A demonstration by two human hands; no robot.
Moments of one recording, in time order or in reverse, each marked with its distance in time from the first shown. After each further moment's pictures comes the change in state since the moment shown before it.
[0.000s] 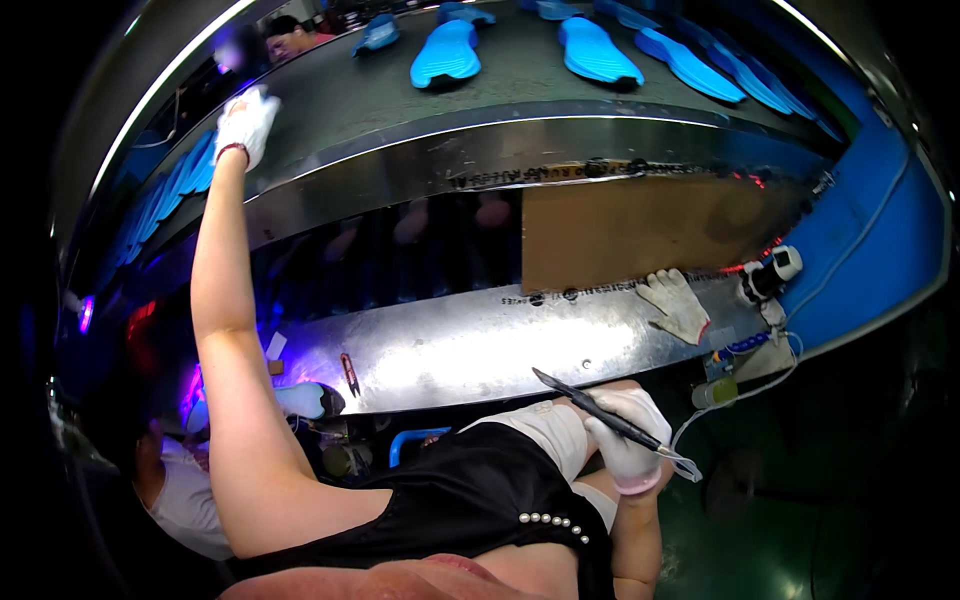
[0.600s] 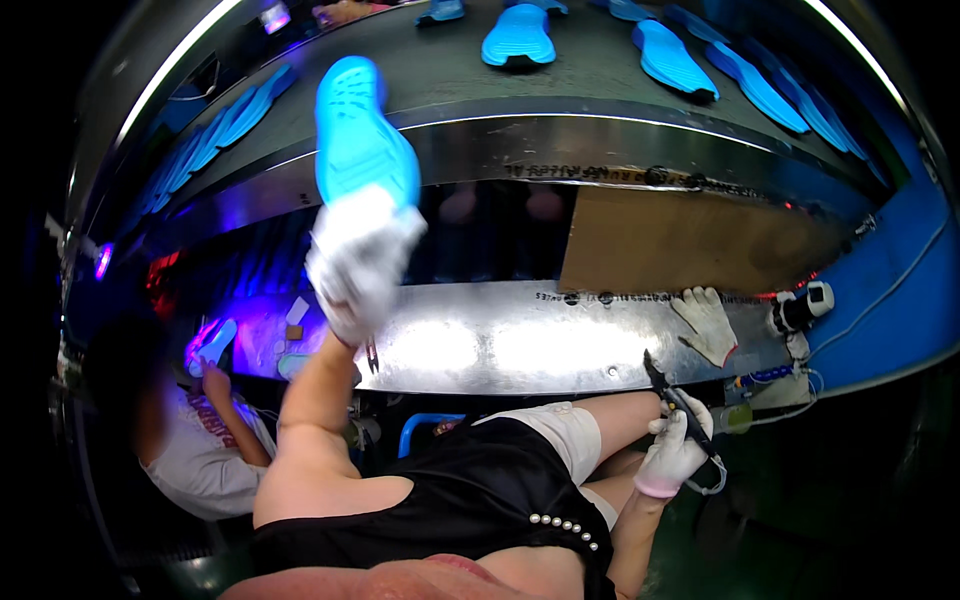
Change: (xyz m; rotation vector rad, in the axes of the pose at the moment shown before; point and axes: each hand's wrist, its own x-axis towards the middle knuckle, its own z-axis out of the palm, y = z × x) left_hand -0.240 0.101 0.010 -0.581 0.565 0.399; right_hand -0.023 0.041 0.008 0.395 0.533 0.477
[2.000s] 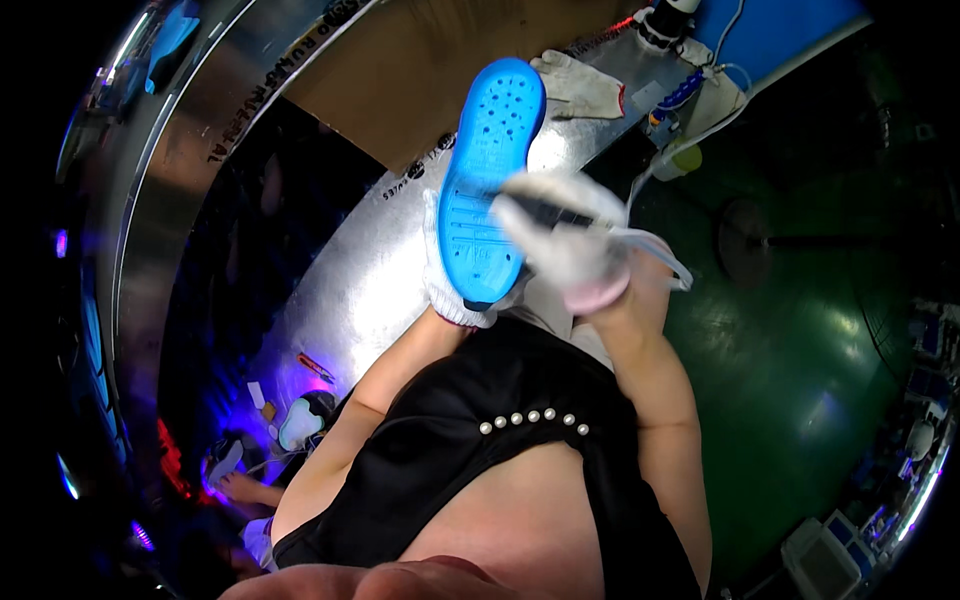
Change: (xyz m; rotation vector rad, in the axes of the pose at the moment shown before) left_hand -0.114 0.205 0.153 2.471 0.789 1.469; right_hand 0.017 -0.031 0.028 -0.622 -0.199 -0.399
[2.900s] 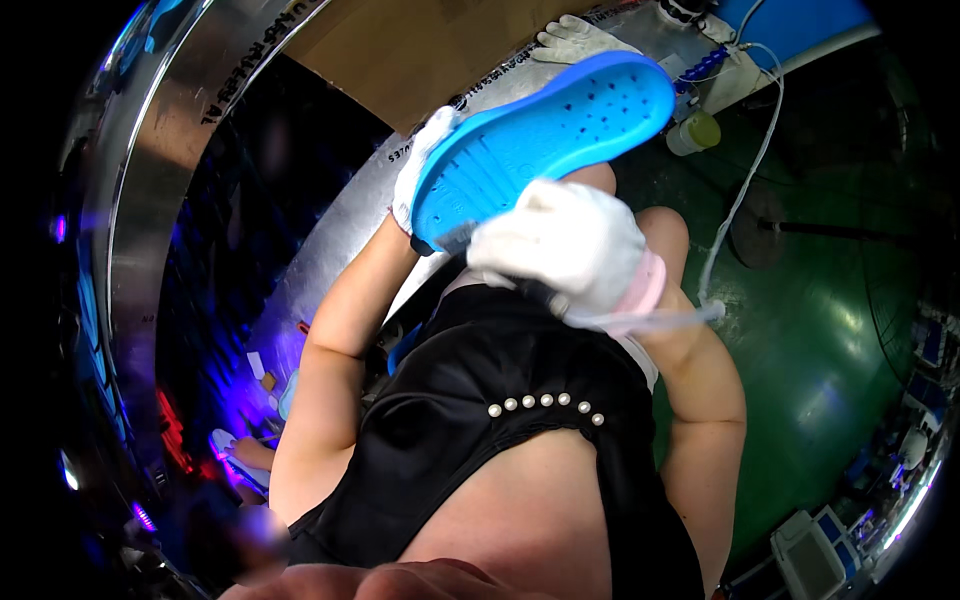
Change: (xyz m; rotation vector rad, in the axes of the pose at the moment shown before) left_hand 0.019 0.066 0.021 0.192 0.130 -0.350; right_hand -0.003 -0.028 -0.015 -0.253 -0.506 -0.465
